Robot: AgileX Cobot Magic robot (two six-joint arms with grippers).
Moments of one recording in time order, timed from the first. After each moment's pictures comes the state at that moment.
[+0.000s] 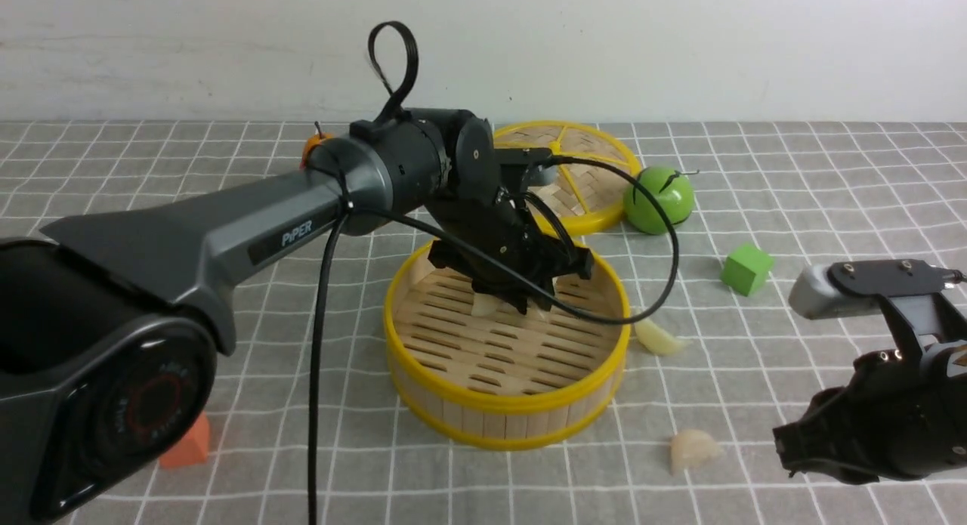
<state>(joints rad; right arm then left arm) 0.24 1.26 -0.73 0.41 0.63 -0.20 -0.53 2.27 -1.93 -0.26 0.79 -0.10</state>
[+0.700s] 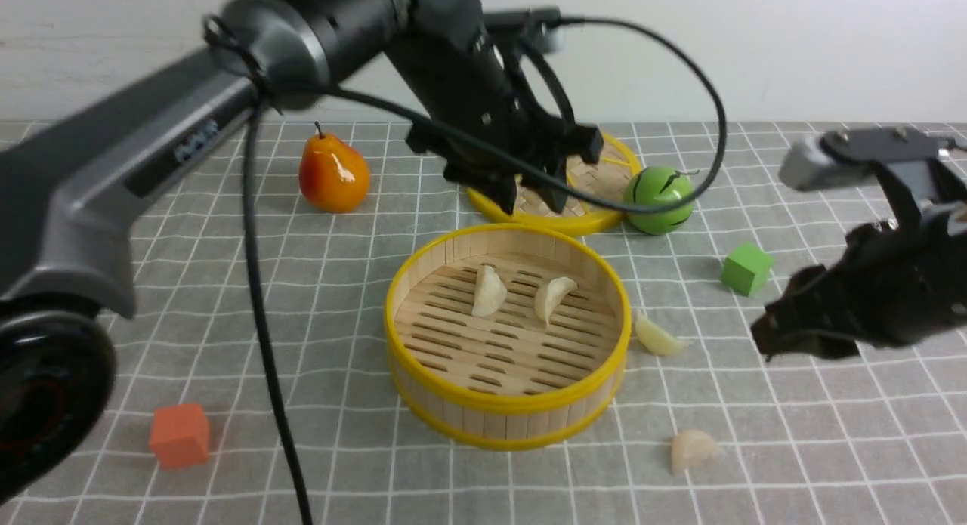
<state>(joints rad) 0.24 1.36 -1.08 0.35 0.80 -0.20 -0.53 2.06 -2.21 -0.17 1.19 -0.11</state>
